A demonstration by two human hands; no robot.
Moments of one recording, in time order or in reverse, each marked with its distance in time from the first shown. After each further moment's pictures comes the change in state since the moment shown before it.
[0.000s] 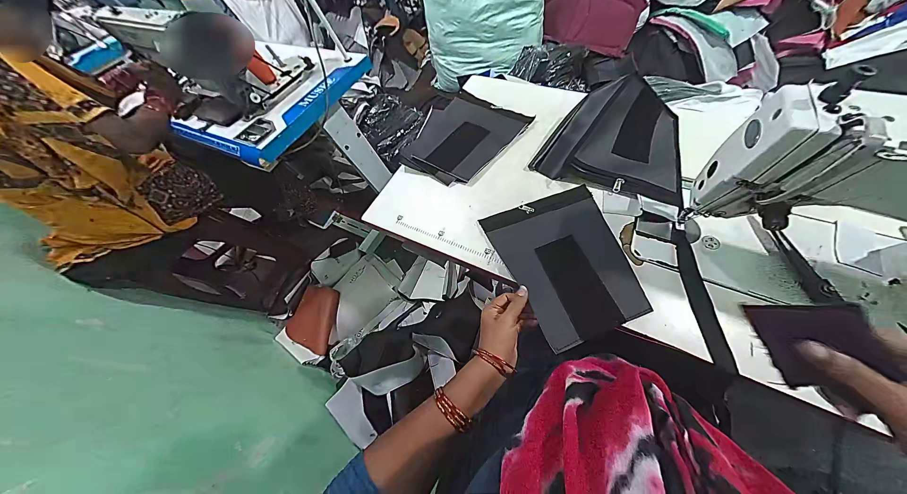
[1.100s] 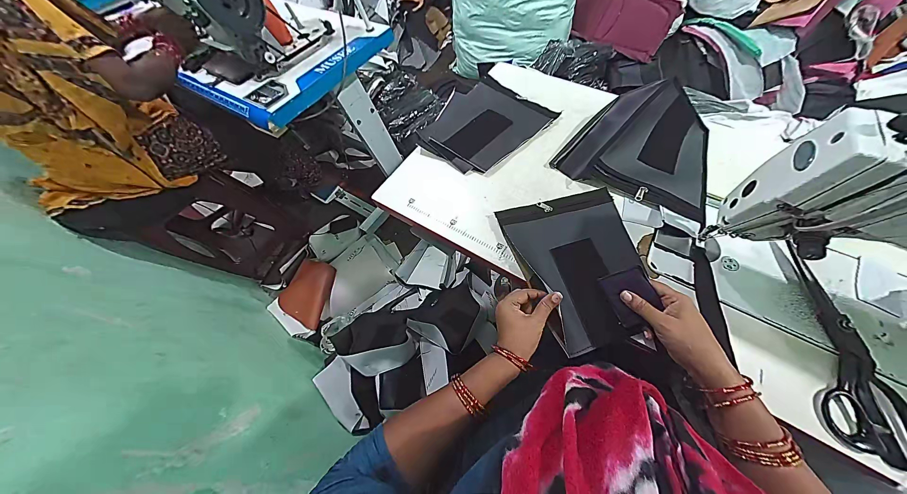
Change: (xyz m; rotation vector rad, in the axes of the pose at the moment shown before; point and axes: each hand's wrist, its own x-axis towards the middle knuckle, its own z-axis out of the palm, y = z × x) left_hand 0.012 -0.023 0.002 0.475 0.033 0.481; right_hand 0.087 0.052 0.132 0.149 -0.164 0.140
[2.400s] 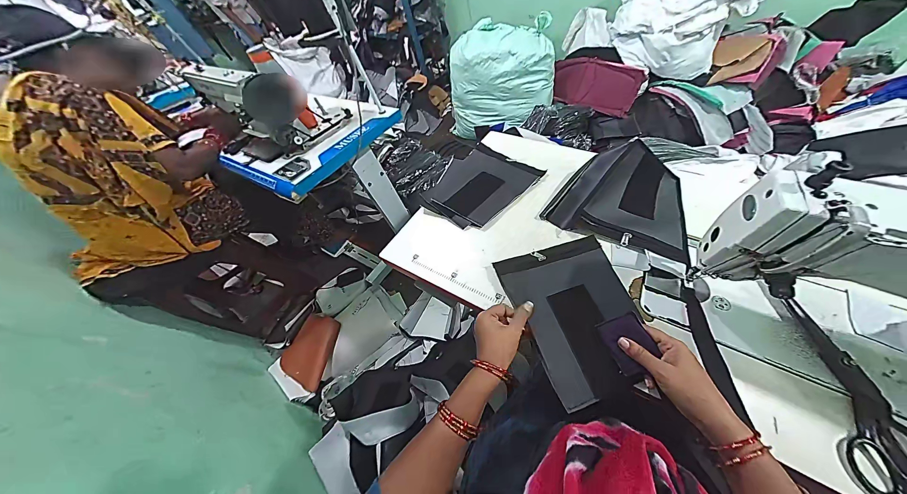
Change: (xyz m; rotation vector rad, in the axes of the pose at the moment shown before) left_hand 0.060 0.014 -0.029 0.182 0.042 -0.012; right_hand 0.000 0.007 0.001 0.044 0.015 -0.002
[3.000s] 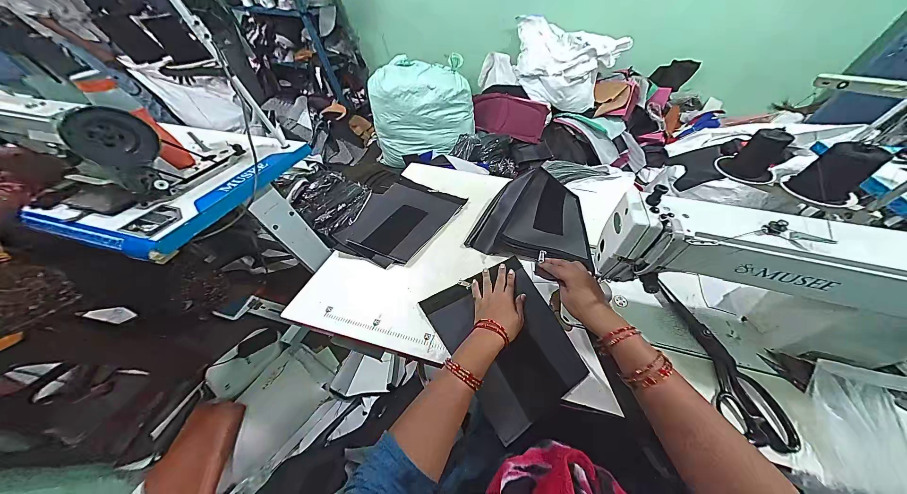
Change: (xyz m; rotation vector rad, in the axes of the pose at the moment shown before) left_hand 0.069 0.072 0.117 0.950 -0.636 0.285; right_hand 0.102 -0.069 -0.029 -0.824 0.055 -0.242
